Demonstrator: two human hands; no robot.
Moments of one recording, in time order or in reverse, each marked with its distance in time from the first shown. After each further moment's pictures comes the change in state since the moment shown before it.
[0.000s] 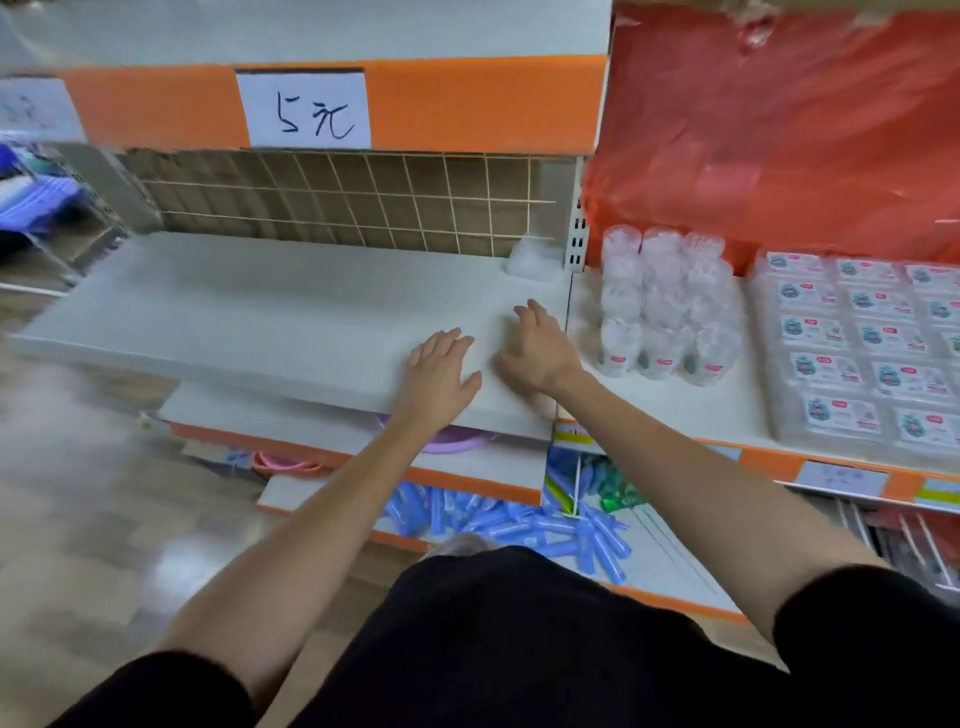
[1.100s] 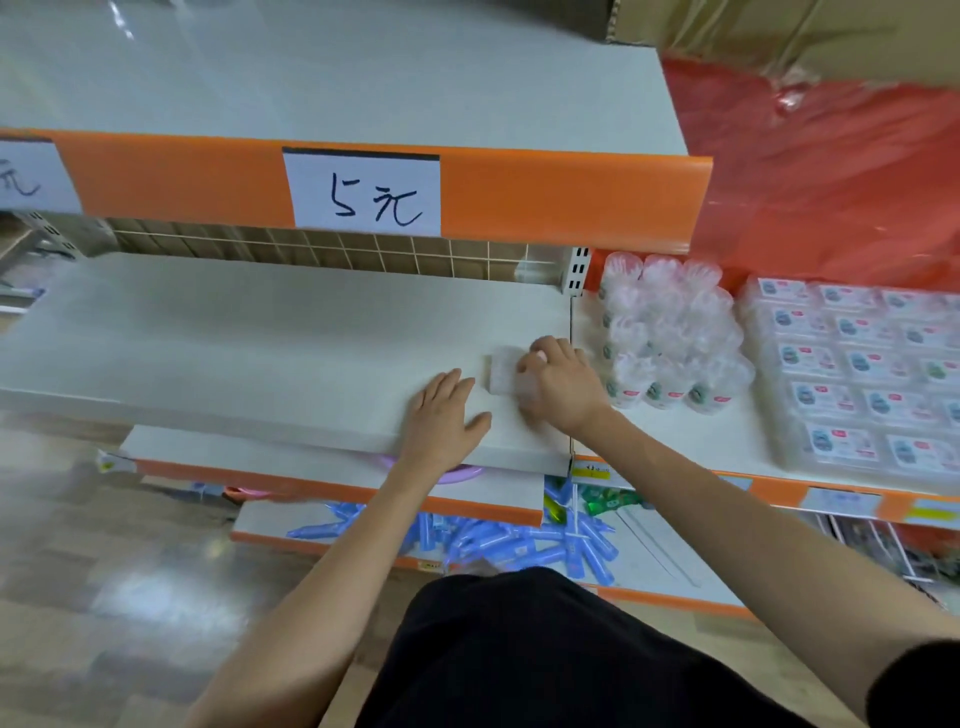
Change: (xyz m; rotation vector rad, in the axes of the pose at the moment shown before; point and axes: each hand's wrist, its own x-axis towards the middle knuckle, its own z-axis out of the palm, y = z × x) left_hand 0.003 -0.019 -0.001 -0.096 -0.152 -0.021; right_hand -0.005 0.000 -0.012 -0.382 0.023 -0.129
